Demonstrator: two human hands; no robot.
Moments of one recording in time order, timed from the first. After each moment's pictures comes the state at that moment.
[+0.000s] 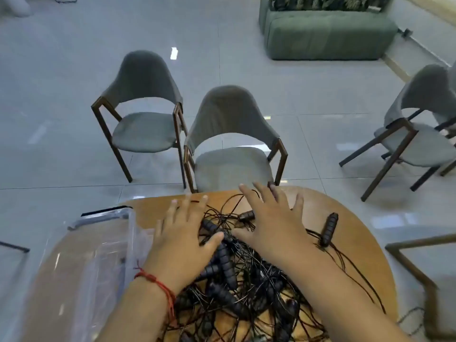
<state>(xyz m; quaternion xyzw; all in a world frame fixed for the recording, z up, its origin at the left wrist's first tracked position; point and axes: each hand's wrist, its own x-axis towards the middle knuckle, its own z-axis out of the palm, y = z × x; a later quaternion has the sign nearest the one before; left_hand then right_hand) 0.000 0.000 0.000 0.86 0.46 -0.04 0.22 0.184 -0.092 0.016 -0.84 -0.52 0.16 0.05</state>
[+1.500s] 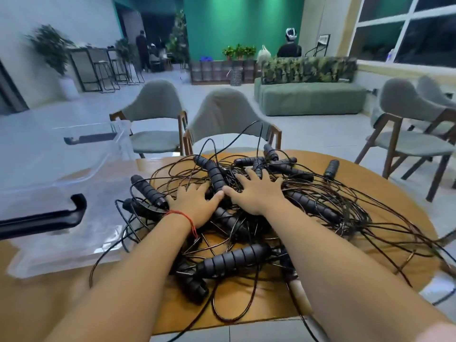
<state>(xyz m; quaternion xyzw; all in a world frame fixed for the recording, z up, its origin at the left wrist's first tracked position) -0.030 -0.090 -0.302 0.87 0.48 0.05 0.12 0.149 -0.177 -0.291 -0.84 -0.54 0.04 0.05</state>
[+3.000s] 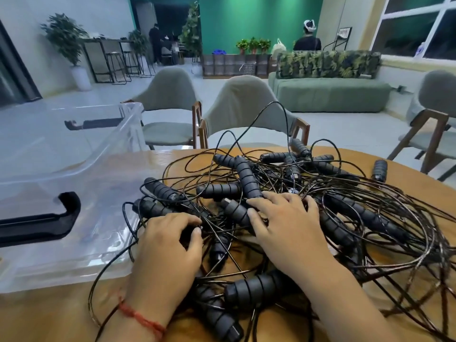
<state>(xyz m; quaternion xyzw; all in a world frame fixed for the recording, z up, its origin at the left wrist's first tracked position) -0.134 -0.138 -0.326 0.81 0.46 0.34 0.15 0.071 -0.216 -0.309 -0.83 -0.53 -0.02 0.19</state>
